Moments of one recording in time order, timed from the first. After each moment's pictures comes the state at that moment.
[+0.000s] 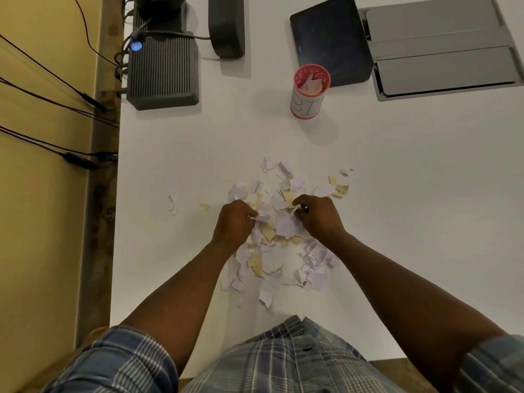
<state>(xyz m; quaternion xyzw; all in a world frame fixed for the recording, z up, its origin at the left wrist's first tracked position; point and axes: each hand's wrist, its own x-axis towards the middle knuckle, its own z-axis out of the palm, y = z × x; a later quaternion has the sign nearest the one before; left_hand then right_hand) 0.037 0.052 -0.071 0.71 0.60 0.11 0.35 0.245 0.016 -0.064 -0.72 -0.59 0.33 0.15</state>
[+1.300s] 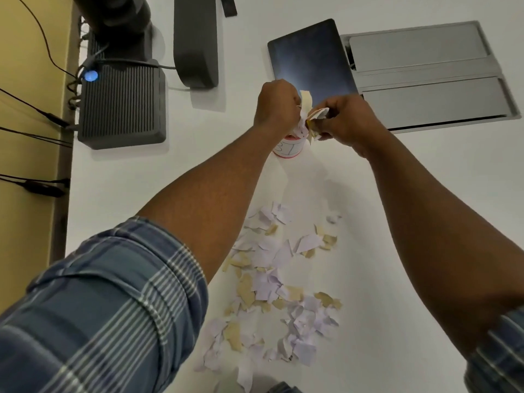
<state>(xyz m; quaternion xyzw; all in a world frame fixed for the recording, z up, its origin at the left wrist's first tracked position) 0.238 0.305 0.015 0.73 0.60 0.15 0.29 0.374 0.249 0.009 -0.71 -0.50 0.39 0.29</state>
